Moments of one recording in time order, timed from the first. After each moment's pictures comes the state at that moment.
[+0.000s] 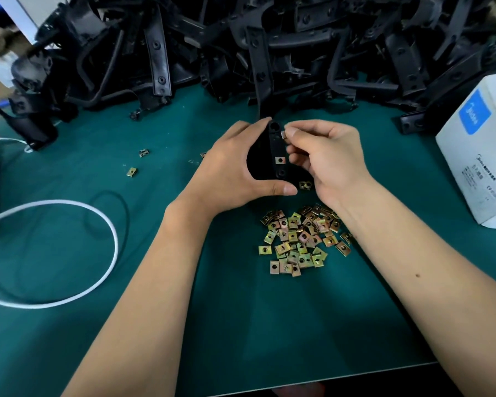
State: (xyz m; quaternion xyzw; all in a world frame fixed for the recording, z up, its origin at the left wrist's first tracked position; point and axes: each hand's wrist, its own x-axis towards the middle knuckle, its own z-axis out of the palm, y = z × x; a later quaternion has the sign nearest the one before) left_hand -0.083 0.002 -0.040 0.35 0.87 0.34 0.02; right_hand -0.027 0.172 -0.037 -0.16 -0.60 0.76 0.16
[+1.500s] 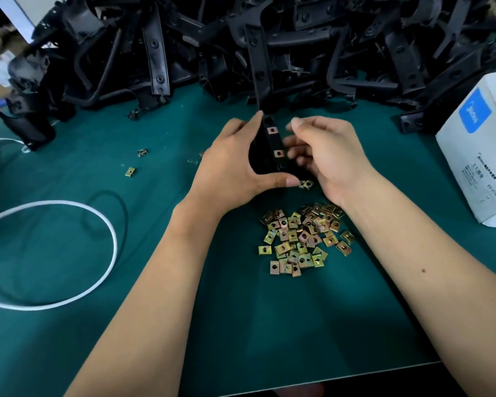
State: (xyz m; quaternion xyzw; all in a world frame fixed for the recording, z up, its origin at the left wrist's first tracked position) left_hand -0.078 0.011 -0.038 0.29 0.90 0.31 -0.01; right_hand -0.028 0.181 -0.034 -0.16 -0.67 0.72 0.11
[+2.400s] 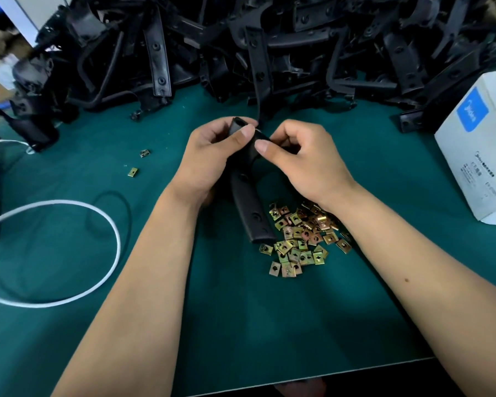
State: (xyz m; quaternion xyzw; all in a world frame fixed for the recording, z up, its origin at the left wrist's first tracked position) left_hand -0.089 -0.003 -0.037 0.17 0.67 0.72 0.12; right_hand -0.025 0.162 -0.040 -0.01 -0.84 0.51 0.17
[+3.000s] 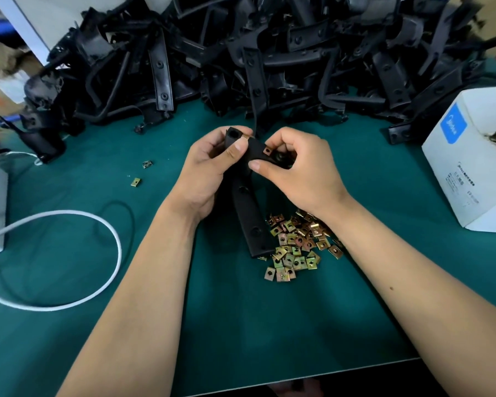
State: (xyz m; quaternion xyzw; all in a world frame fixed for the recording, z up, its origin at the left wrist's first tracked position) left_hand -0.082 -0.007 -0.035 0.19 0.63 0.74 0.14; right_hand -0.016 0.160 -0.031 0.01 -0.85 0.48 0.21
